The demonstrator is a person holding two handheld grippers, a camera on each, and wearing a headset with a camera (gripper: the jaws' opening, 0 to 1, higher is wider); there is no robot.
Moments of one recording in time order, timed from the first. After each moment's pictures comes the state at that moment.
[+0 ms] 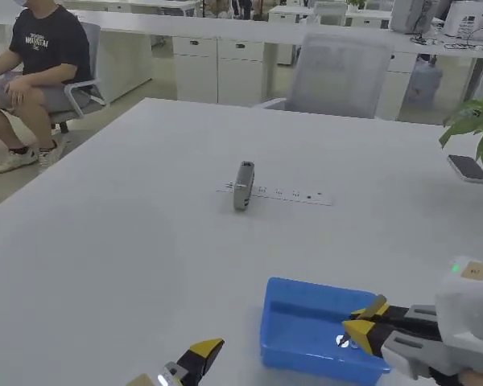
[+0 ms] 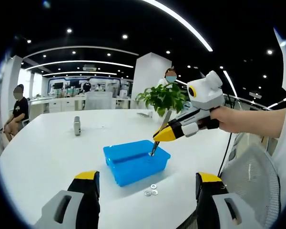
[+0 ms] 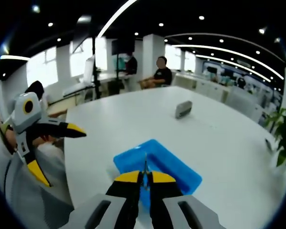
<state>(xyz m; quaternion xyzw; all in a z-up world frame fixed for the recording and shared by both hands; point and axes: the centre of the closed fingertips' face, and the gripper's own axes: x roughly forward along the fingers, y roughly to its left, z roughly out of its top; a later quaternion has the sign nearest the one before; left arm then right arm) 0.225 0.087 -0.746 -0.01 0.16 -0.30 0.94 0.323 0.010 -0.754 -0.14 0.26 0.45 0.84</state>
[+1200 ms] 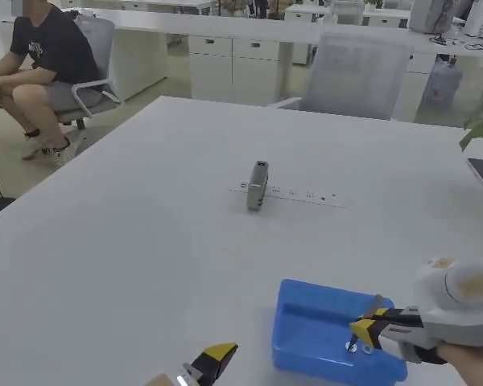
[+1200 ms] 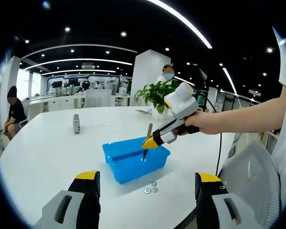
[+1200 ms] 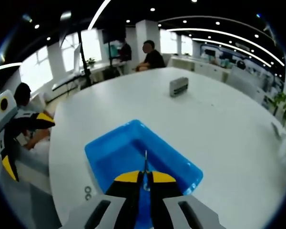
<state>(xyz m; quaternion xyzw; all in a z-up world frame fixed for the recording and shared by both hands) 0.224 0.087 -0.752 -0.01 0.18 -0.30 0.94 0.355 0.010 -0.805 -0.14 0.33 0.44 0.82</state>
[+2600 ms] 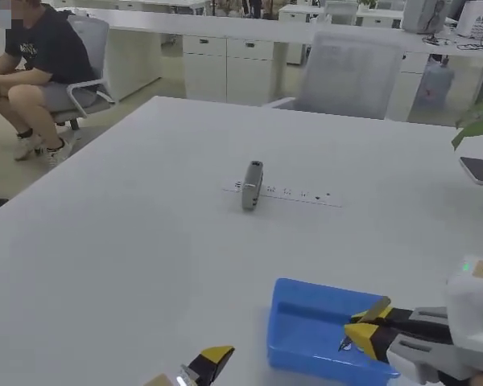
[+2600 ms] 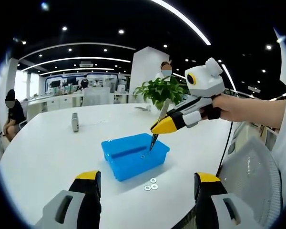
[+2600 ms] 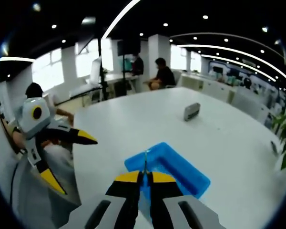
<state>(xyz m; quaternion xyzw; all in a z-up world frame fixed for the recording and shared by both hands) 0.222 0.085 -0.759 0.01 0.19 -0.31 0.93 0.301 0.023 -0.746 -0.13 0.26 0.48 0.83</state>
